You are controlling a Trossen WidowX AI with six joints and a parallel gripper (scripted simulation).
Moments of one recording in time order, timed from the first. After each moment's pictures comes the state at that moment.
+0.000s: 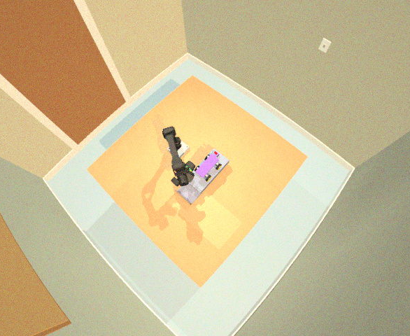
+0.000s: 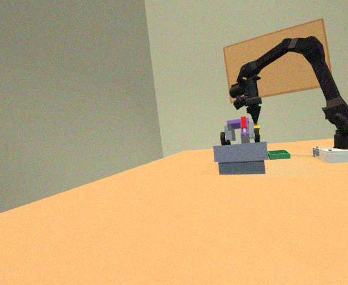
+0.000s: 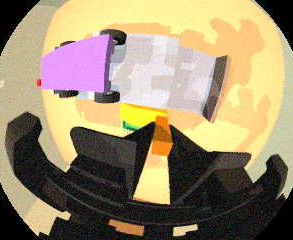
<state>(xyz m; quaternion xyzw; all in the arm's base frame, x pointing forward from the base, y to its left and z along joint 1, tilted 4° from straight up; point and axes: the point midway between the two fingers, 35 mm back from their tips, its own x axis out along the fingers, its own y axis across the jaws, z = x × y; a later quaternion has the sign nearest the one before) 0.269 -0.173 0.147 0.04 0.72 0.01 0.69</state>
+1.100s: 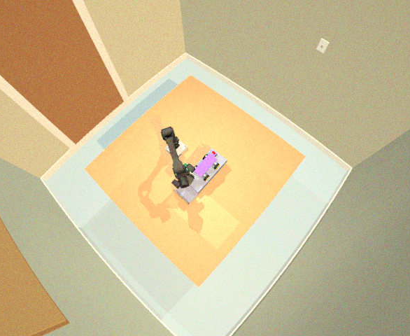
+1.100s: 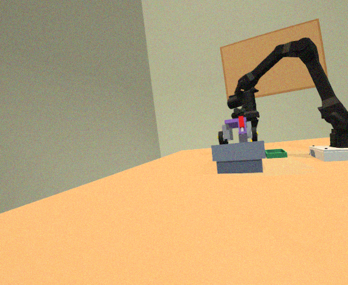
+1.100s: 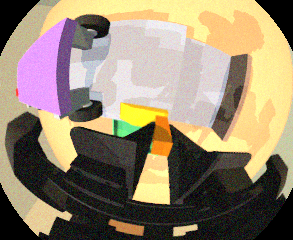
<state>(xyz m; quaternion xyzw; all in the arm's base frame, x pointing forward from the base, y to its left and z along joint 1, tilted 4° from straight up) 0.273 -0.170 0.087 0.04 0.72 0.01 0.70</state>
